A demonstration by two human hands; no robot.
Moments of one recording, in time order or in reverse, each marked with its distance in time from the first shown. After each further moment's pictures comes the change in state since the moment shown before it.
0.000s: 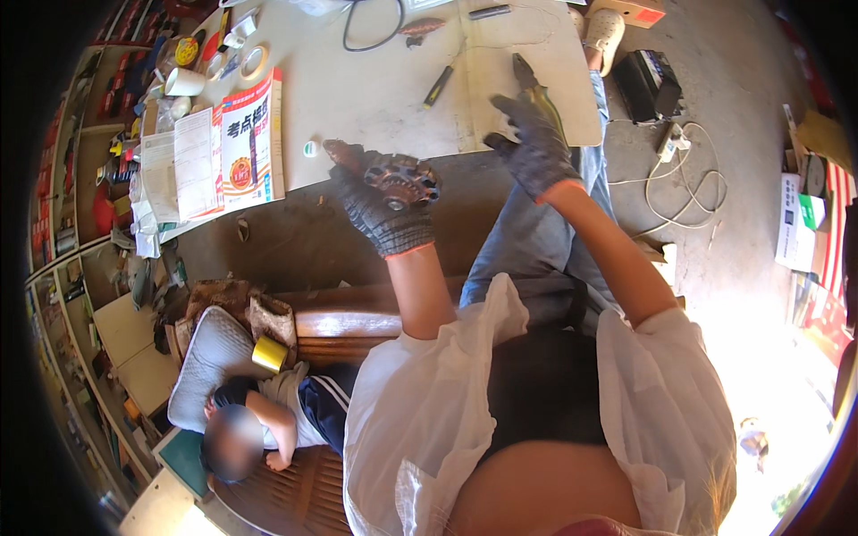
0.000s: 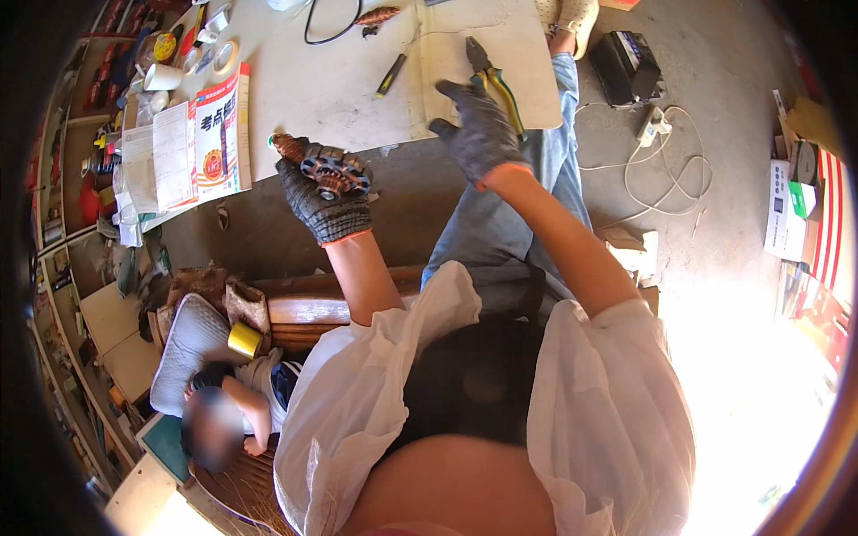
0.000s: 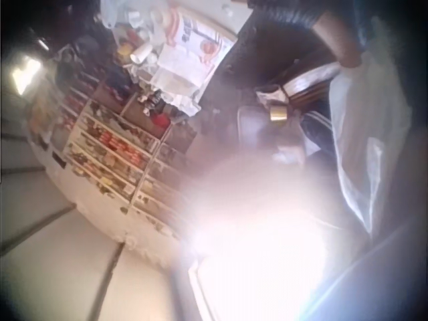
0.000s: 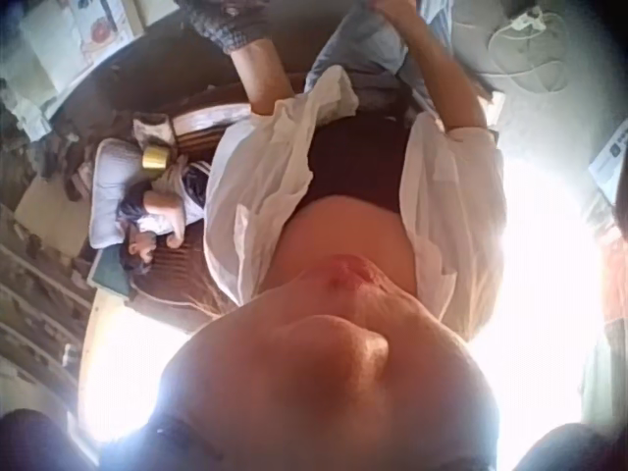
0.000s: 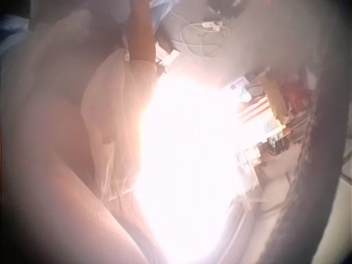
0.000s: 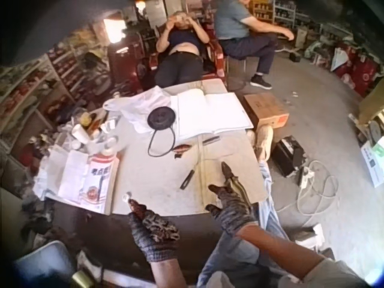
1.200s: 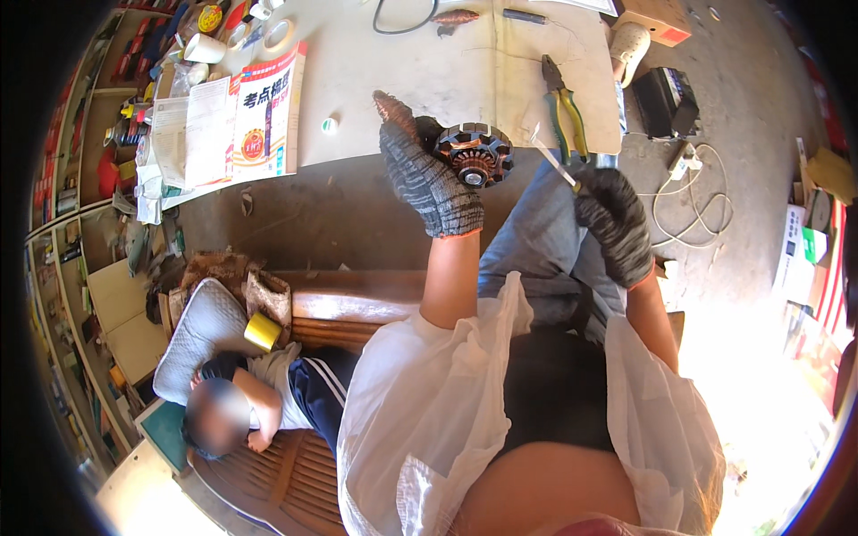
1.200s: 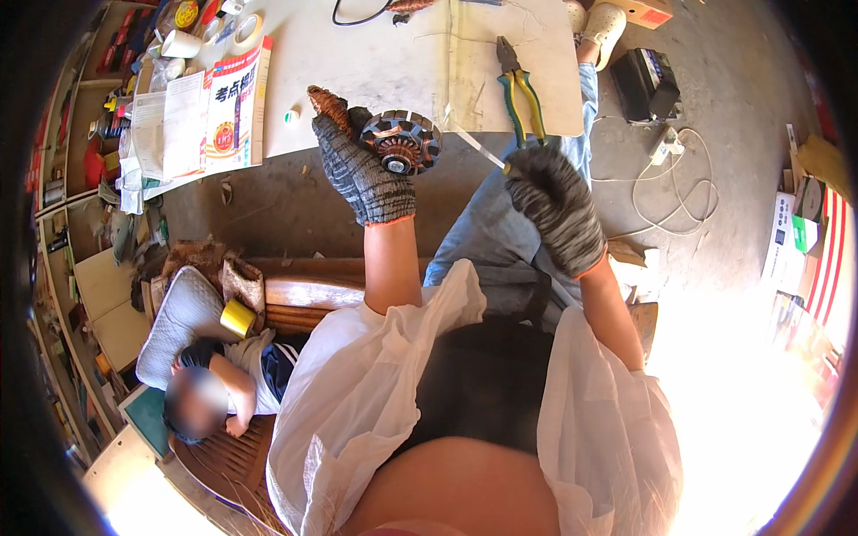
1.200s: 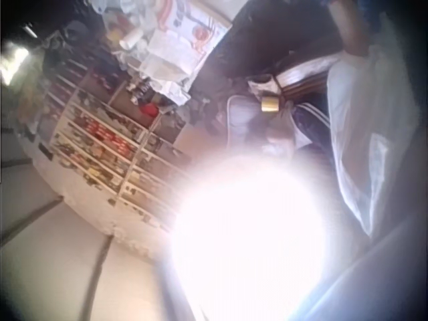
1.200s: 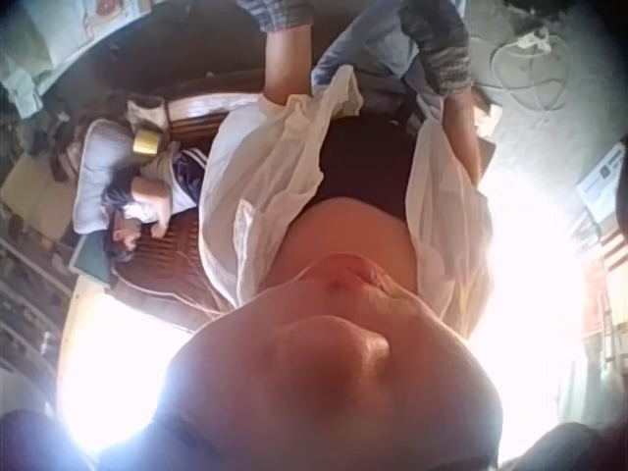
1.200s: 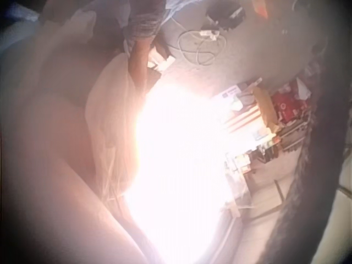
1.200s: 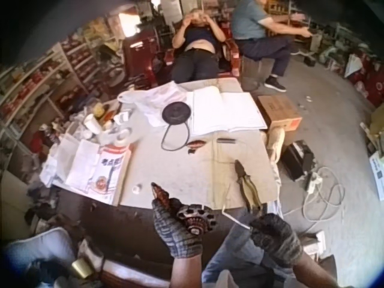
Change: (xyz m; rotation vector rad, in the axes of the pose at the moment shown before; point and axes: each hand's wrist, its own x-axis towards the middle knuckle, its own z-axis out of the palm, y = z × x) left_hand 0.003 -0.034 0.015 0.303 0.271 0.397; right_hand -0.088 -0.036 -0.086 0.684 -0.179 0.206
